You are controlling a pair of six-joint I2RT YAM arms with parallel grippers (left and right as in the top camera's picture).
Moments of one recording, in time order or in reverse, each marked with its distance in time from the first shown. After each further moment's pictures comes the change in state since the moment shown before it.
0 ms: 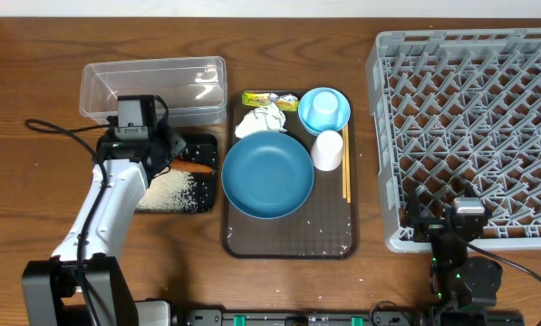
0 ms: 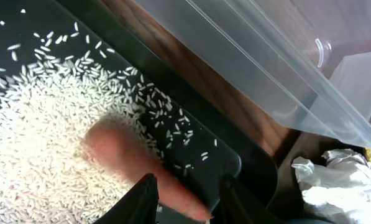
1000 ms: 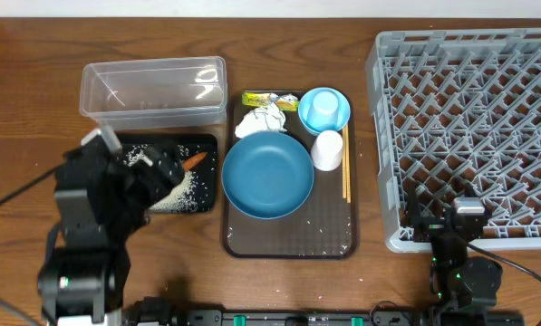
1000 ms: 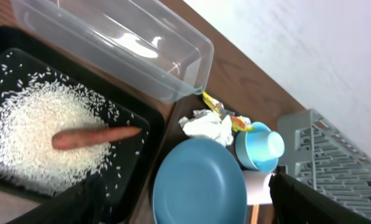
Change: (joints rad) left arm 0.000 -0.742 -0.002 -0.299 0.162 0.085; right arm 0.000 0.000 0.000 0.000 0.000 0.000
